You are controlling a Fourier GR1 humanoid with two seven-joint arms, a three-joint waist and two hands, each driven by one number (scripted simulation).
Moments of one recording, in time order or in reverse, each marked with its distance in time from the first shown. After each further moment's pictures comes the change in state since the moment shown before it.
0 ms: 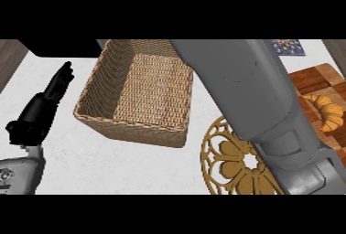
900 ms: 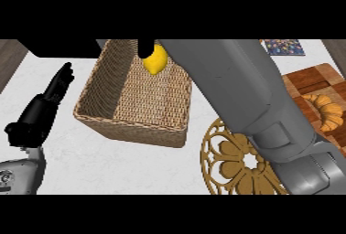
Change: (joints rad) left arm 0.011 -0.017 0.005 -0.024 -0.005 -0.004 0.012; right arm -0.035 -0.015 0.095 0.167 0.069 0.188 -0.022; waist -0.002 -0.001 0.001
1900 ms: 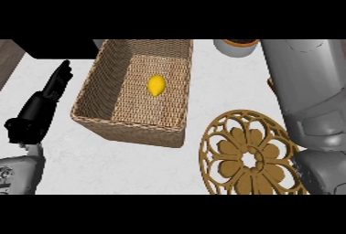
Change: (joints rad) left arm -0.022 0.004 0.017 0.026 -0.007 -0.004 -0.003; right arm 0.108 -0.108 -0.323 -0.092 -0.087 -0.559 -0.051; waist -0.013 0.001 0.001
